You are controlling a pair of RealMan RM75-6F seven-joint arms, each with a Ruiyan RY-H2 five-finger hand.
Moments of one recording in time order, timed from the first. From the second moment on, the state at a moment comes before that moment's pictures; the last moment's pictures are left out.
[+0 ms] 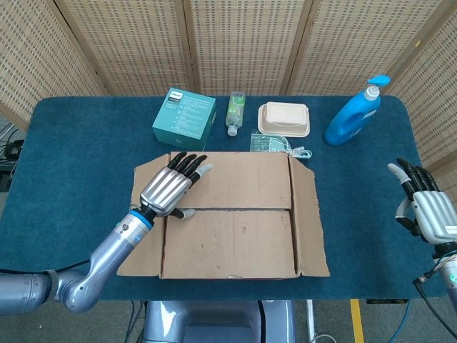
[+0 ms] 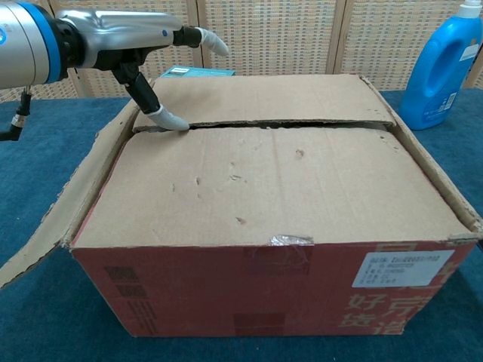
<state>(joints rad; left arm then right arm) -0.97 -1.28 -0.18 -1.91 0.87 1.02 0.60 0.29 -0.90 0.14 -1.66 -1.43 1.26 0.29</state>
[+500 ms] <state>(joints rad) -0.98 -1.33 -0.17 -1.86 0.85 1.05 0.64 0.29 -0.90 0.15 -1.65 -1.43 1.27 0.30</state>
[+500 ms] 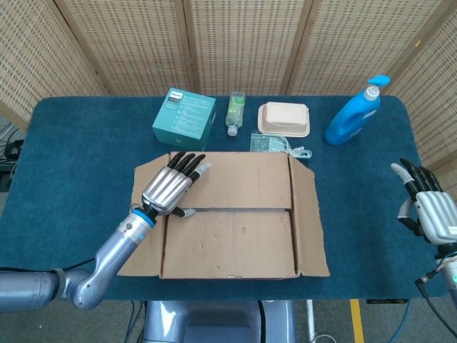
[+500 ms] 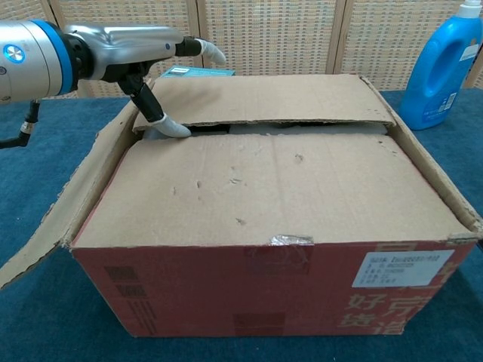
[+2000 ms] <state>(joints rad) -1.03 -1.36 -0.34 -1.49 1.02 1.14 0.56 0.29 -0.89 0.15 -1.67 -1.42 1.26 0.29</state>
